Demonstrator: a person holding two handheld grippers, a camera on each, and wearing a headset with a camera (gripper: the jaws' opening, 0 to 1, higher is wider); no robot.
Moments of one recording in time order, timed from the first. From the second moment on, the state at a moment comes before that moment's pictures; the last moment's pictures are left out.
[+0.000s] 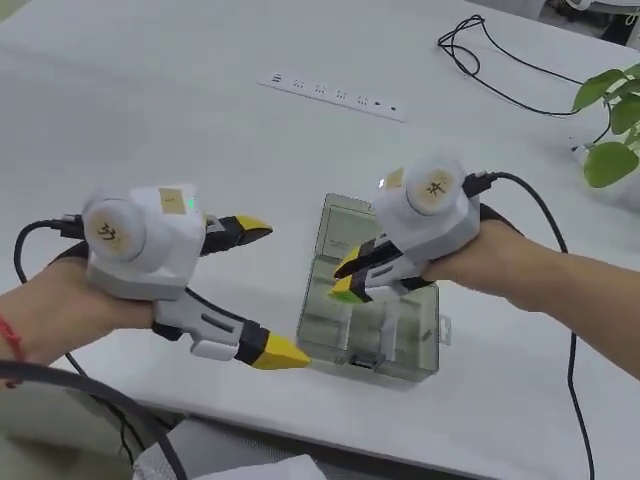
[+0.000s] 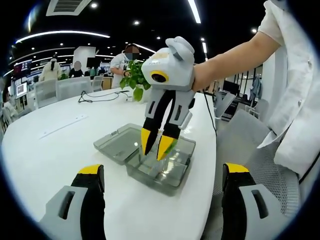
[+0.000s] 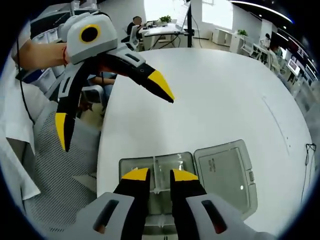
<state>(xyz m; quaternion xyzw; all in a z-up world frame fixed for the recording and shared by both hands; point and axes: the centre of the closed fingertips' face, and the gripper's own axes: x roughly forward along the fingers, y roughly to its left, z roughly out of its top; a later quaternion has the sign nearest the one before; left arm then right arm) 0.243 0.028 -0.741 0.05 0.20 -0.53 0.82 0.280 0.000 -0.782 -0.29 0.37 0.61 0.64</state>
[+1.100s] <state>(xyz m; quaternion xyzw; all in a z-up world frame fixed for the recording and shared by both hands) 0.236 0.028 -0.734 0.05 0.20 -0.53 0.82 0.267 -0.096 -0.745 -0.26 0.36 0.58 0.68</state>
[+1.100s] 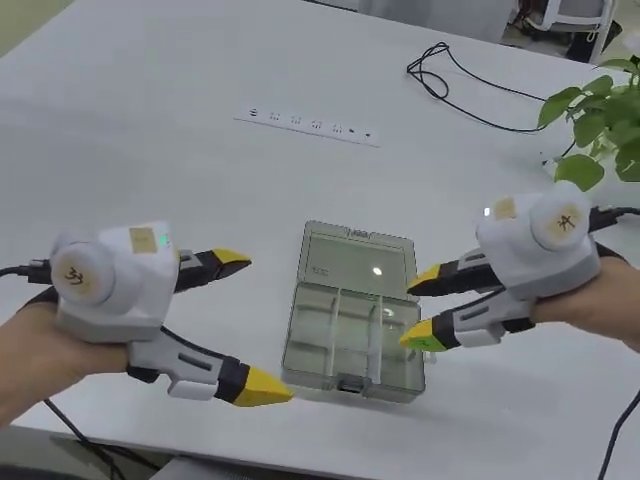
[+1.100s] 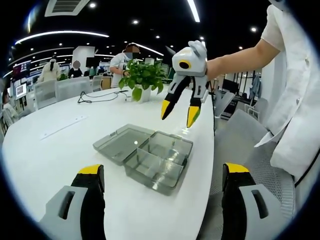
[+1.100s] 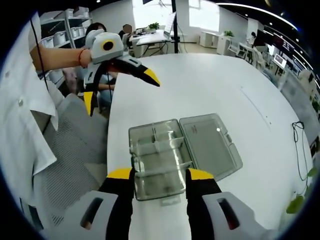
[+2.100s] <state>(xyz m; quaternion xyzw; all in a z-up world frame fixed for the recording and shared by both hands) 0.238 0.029 -0.738 0.05 0.21 -0.53 0.82 0.256 -0.205 -0.804 -0.33 0.43 0.56 0.63</state>
